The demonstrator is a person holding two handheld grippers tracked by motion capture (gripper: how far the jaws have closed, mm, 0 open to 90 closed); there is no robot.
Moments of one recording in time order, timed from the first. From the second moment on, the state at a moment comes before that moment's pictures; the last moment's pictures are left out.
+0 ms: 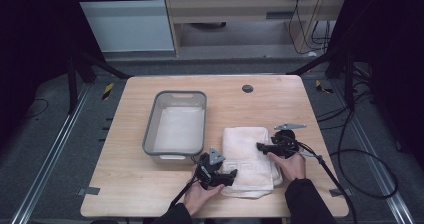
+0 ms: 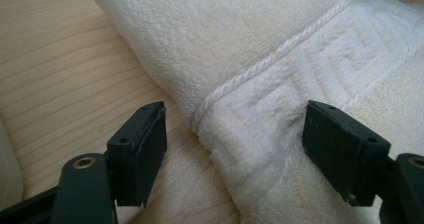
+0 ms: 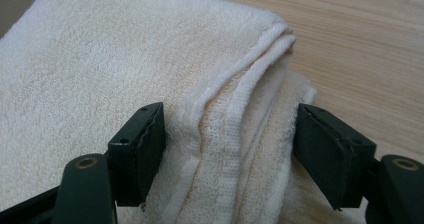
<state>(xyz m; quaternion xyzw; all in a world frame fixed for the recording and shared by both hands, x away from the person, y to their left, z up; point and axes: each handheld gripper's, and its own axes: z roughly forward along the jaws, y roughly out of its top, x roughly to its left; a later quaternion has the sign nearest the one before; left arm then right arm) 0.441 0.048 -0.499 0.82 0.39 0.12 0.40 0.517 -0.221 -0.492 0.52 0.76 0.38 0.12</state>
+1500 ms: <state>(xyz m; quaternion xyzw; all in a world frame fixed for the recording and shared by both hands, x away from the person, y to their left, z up) 0.442 0.052 -0.500 0.81 0.39 0.05 0.43 0.517 -0.225 -0.489 0.54 0.73 0.42 0.04</state>
